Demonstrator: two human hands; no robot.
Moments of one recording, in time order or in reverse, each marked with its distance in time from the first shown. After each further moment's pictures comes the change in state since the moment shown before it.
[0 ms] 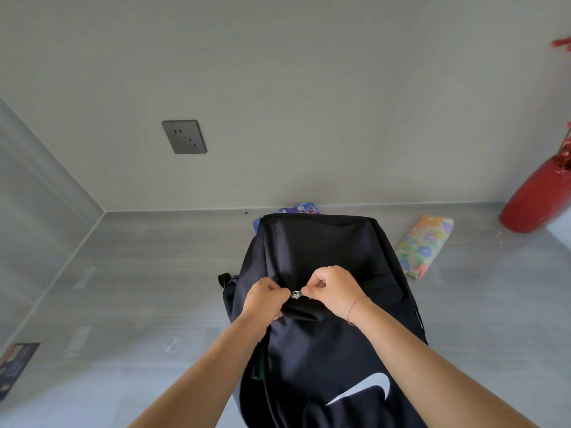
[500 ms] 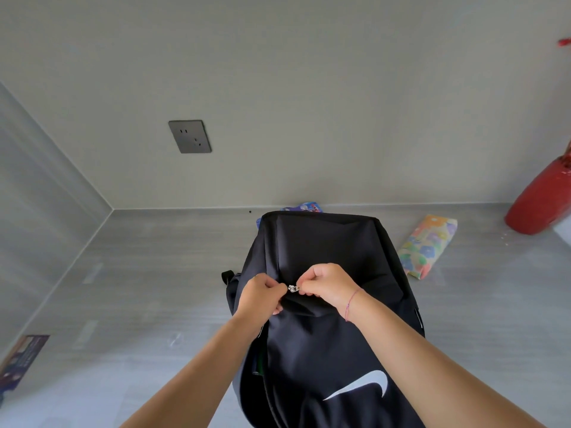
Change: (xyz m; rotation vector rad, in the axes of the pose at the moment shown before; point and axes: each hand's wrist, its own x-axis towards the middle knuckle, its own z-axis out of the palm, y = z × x) left_hand -0.009 0.002 -0.008 0.002 0.052 0.059; right_hand 0.003 -0.008 0.004 0.482 -0.091 0.102
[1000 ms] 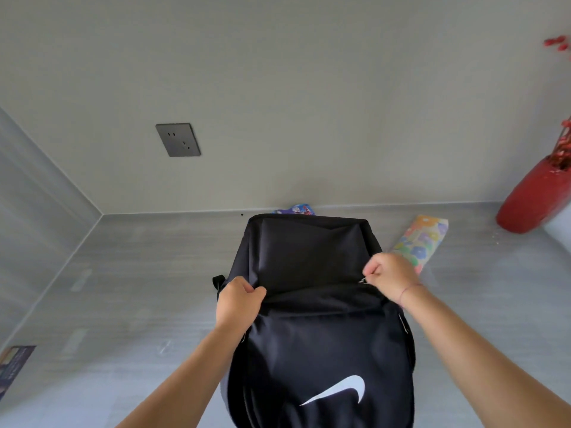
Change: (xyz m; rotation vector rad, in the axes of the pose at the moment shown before) left_hand 0.002 -0.004 -0.011 0.230 0.192 0.040; right_hand -0.013 0.018 -0.111 -0.641 0.318 0.036
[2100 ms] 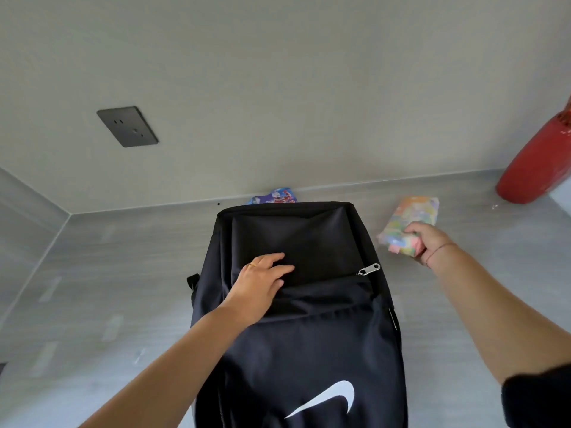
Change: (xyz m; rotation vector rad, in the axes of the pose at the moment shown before) left_hand 0.028 0.040 0.054 0.529 -0.325 0.746; right_hand 0.115 0.126 -0.018 1.204 0.148 0.606
